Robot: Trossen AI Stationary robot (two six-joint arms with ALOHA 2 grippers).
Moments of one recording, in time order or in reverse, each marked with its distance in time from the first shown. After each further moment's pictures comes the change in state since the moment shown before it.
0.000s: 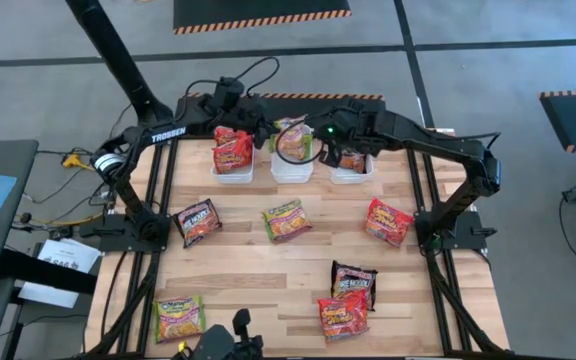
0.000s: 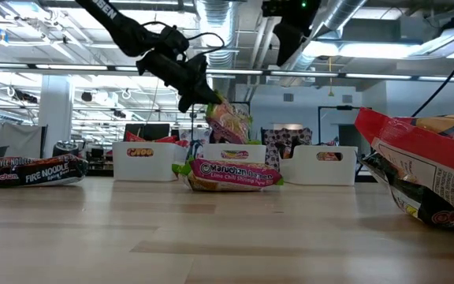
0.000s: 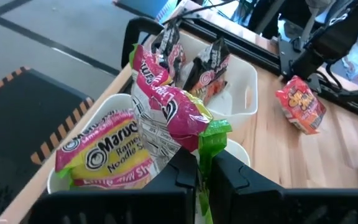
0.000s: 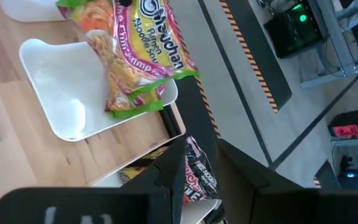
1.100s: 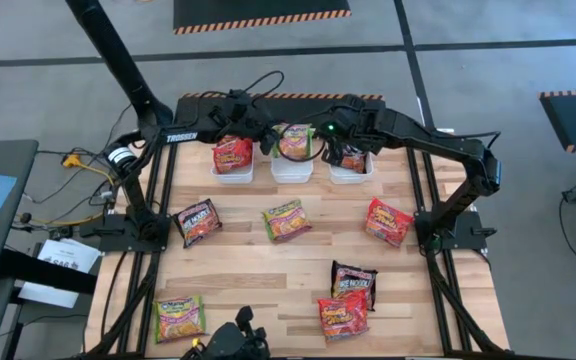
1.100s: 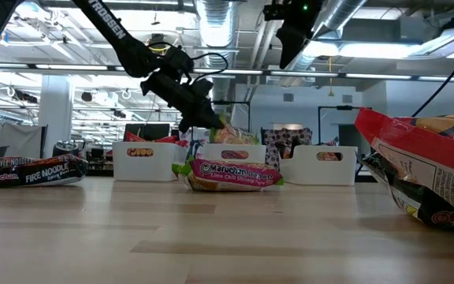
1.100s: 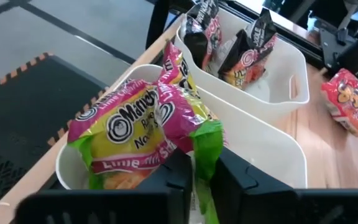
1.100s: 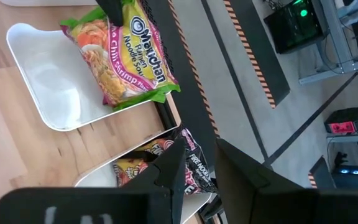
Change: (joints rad) left arm -0.014 0.115 -0.074 0.166 -0.103 -0.025; right arm -0.021 0.001 -0.001 -0.021 -0.002 -0.025
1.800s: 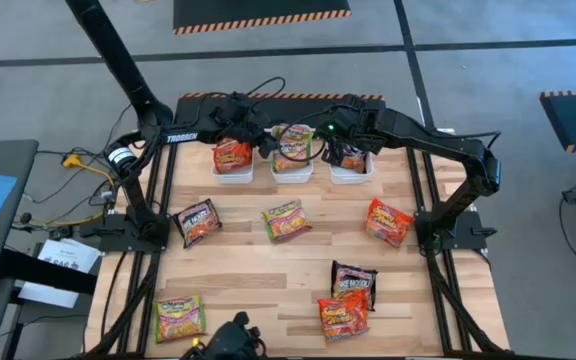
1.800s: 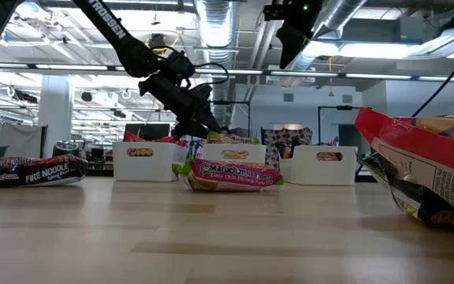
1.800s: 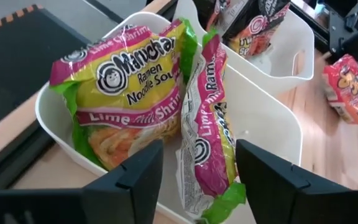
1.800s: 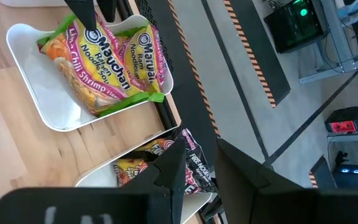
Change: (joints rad) left arm -0.001 0.000 0.000 -0.124 0.006 -0.070; right arm 0.000 0.000 0.000 0.000 0.000 0.004
